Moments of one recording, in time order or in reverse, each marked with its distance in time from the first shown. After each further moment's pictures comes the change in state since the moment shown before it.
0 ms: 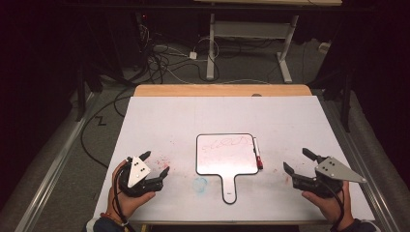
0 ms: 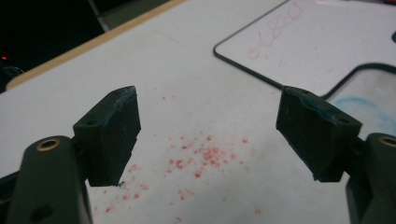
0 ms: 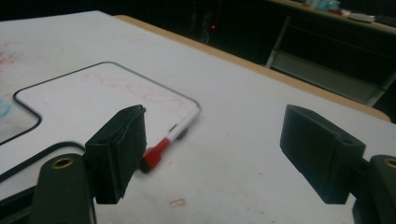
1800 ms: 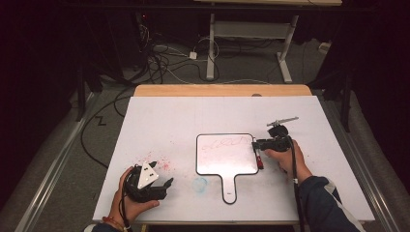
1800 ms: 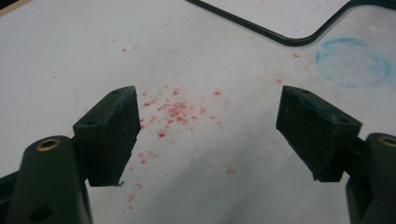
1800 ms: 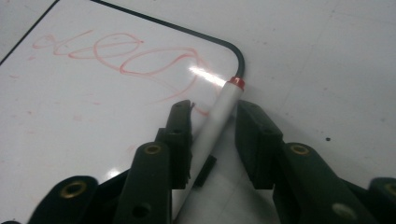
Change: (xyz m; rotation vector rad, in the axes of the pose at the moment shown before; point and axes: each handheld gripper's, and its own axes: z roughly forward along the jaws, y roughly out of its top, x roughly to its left) left arm -0.011 -0.016 0.016 0.153 -0.076 0.024; right arm -0.028 0.012 0.176 0.537 0.283 0.335
